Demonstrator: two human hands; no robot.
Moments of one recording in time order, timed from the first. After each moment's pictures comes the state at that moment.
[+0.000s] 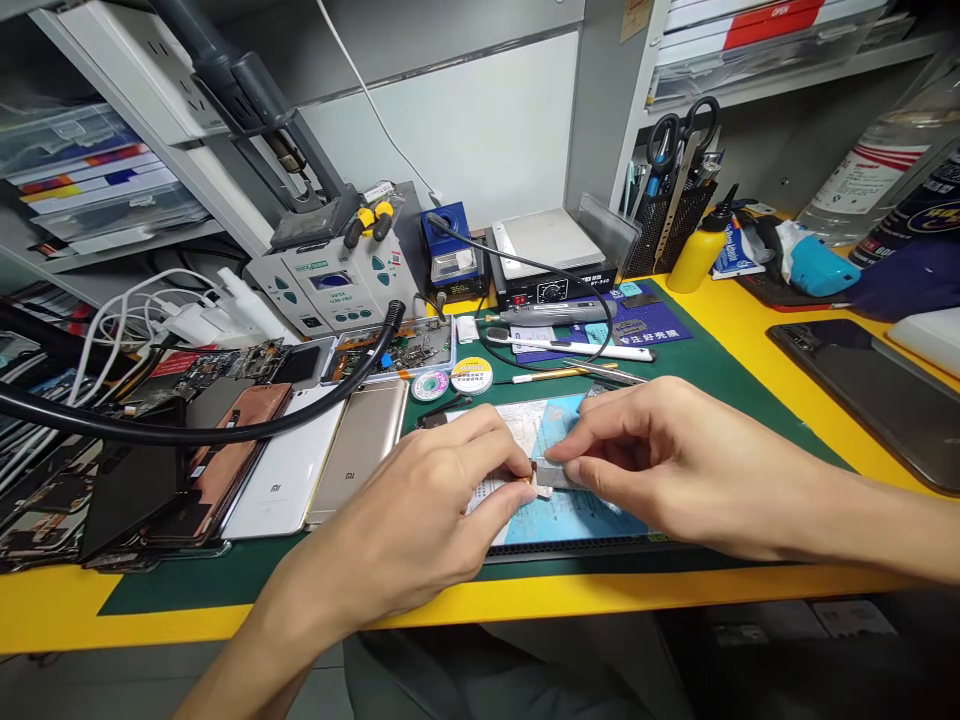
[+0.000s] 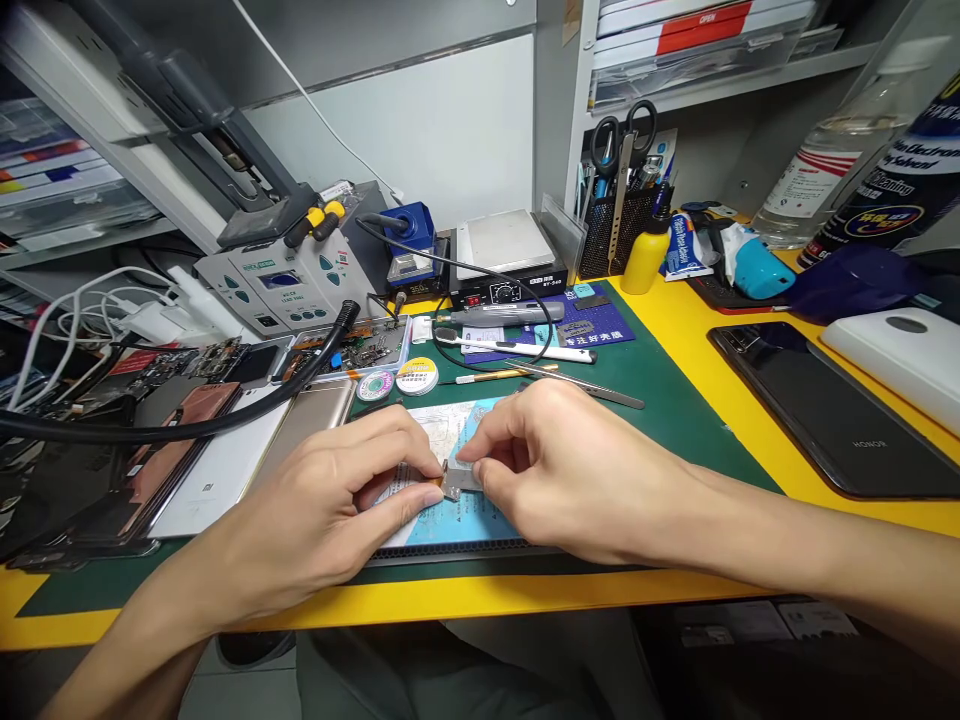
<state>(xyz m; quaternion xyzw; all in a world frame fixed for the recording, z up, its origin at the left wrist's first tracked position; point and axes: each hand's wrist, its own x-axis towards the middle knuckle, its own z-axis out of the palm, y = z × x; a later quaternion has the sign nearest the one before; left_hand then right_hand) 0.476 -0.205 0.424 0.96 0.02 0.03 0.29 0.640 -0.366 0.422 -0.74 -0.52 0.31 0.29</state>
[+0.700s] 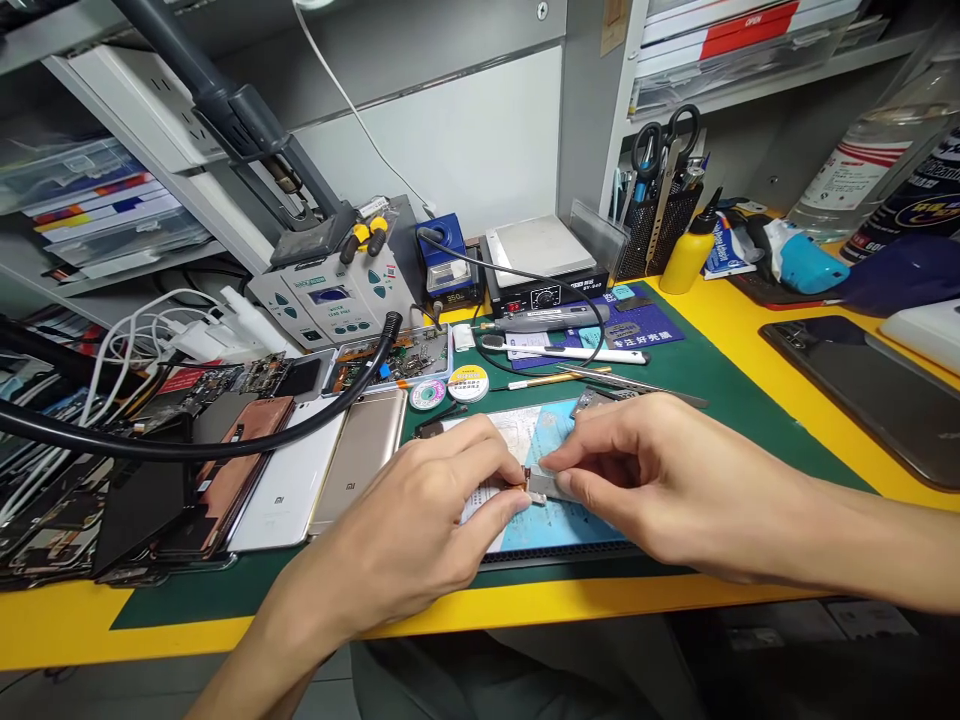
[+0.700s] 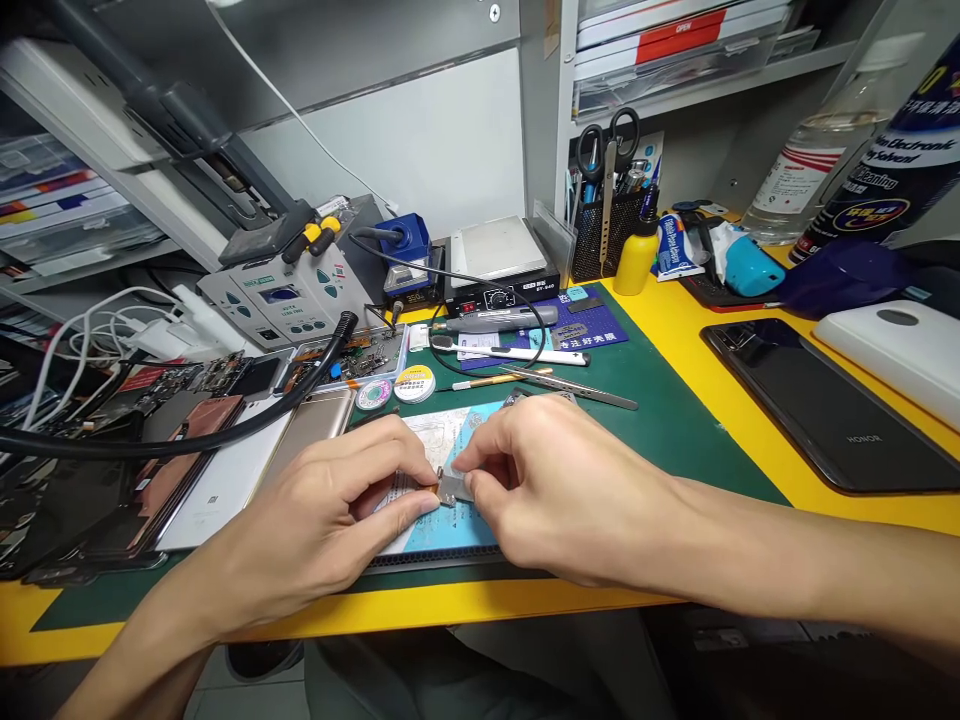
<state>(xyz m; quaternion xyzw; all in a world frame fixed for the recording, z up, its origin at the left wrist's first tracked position) 0.475 -0.205 0.425 0.96 0.00 0.03 0.29 0.632 -0.370 0.423 -0.74 -0.54 0.26 0.30</state>
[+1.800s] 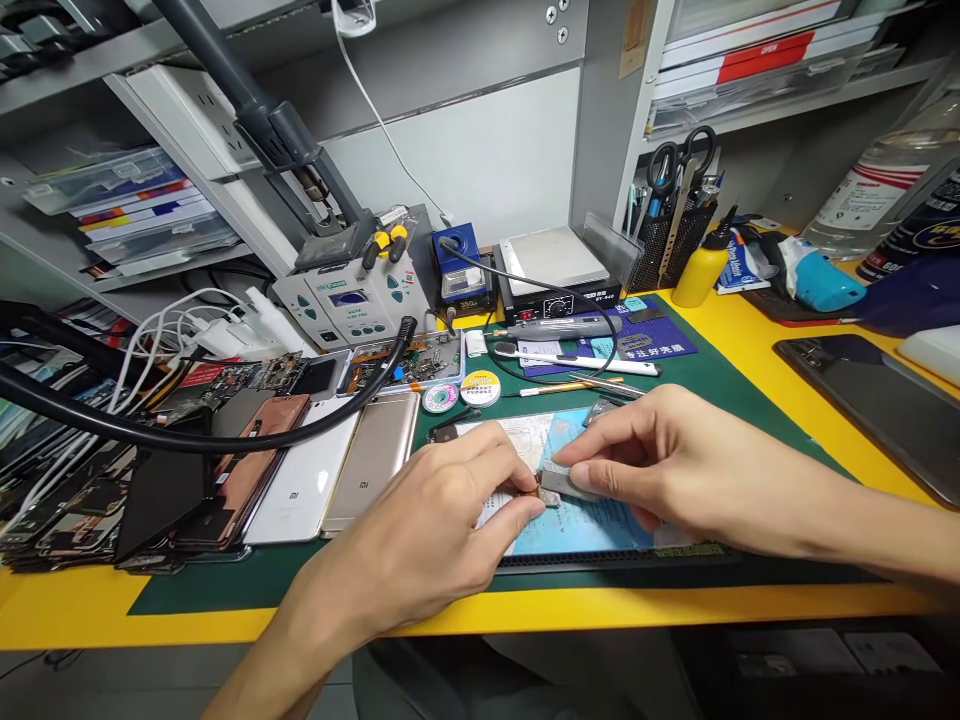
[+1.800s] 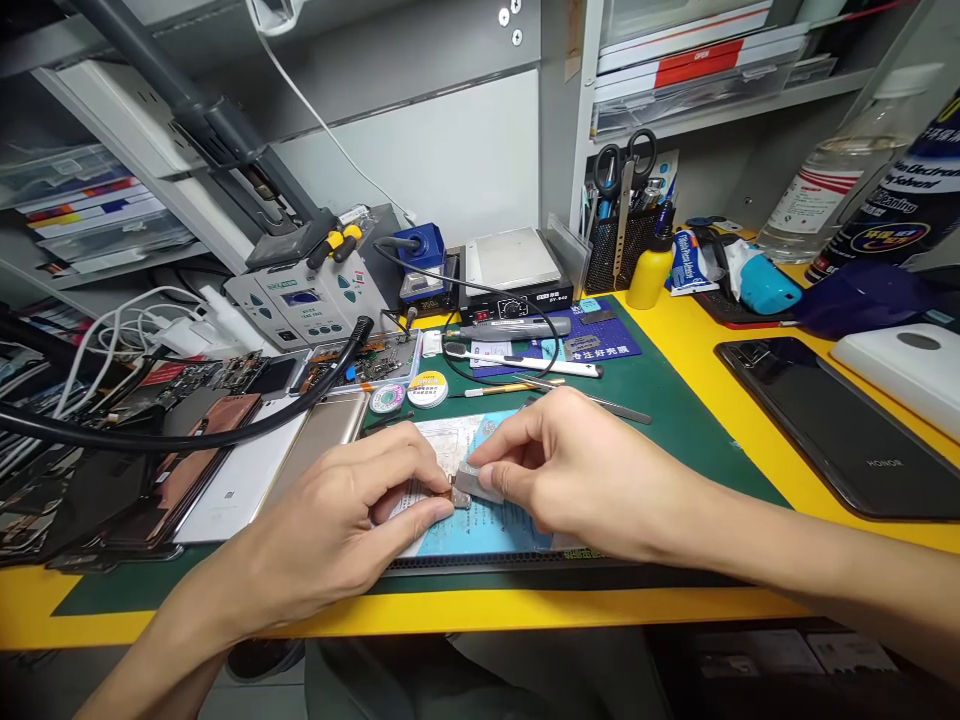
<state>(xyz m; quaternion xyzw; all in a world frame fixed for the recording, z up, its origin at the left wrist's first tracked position) 0.474 -0.207 0.421 0.95 0.02 0.05 0.30 0.641 -0.364 0.432 -0.73 -0.41 0.42 0.35</state>
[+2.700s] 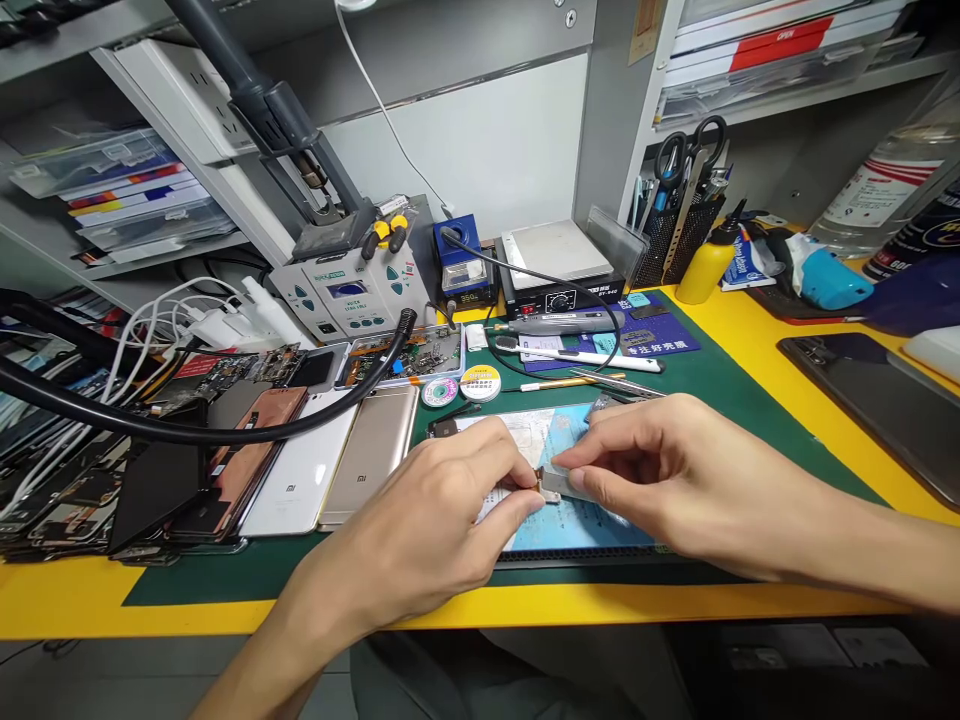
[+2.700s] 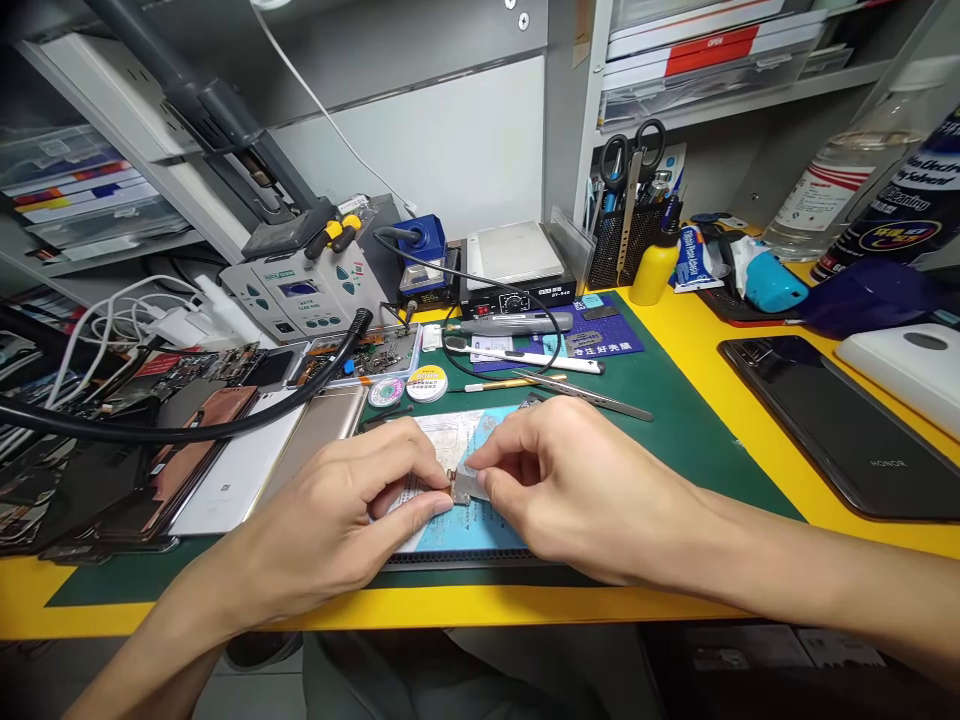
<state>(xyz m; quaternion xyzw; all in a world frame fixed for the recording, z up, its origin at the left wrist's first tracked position) 0.473 -0.208 0.420 0.96 0.02 0.05 0.28 0.635 -0.369 0.415 -0.73 -0.51 0.30 0.35</state>
